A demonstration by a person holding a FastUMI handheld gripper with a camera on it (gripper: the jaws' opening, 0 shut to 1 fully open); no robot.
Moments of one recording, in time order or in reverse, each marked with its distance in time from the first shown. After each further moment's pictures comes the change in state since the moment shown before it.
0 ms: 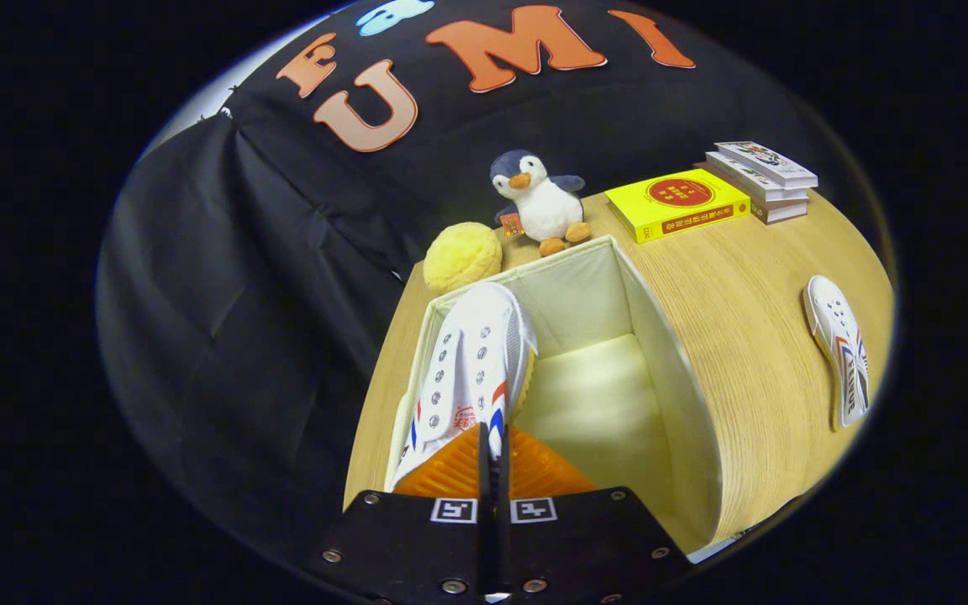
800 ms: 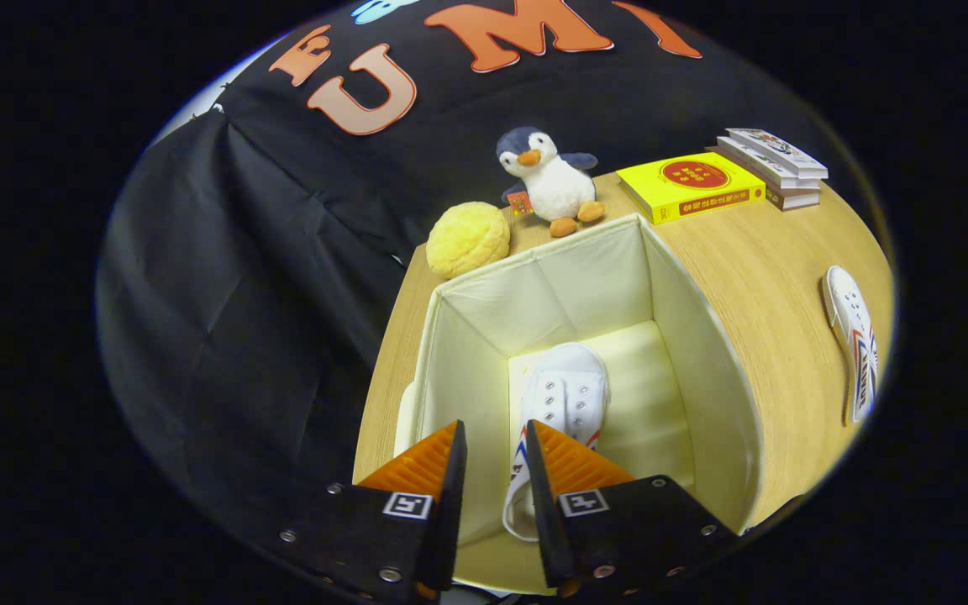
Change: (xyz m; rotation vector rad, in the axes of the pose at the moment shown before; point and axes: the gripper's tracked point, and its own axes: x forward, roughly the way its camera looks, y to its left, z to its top) arm -0.001 0.012 0.014 0.017 0.016 0.025
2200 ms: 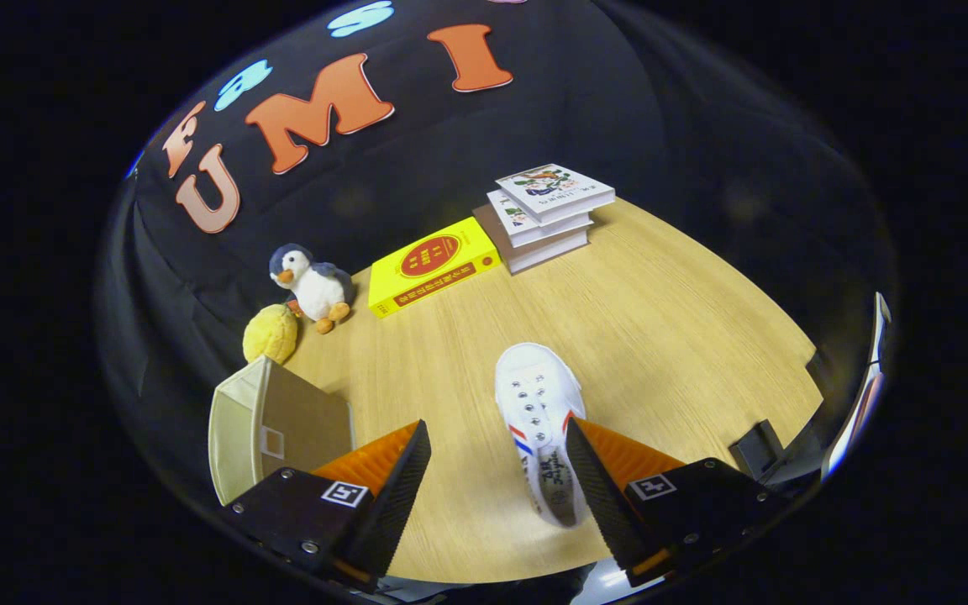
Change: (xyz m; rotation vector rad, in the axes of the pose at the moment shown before) arm -0.139 -0.372 0.059 0.130 -0.119 -0.398
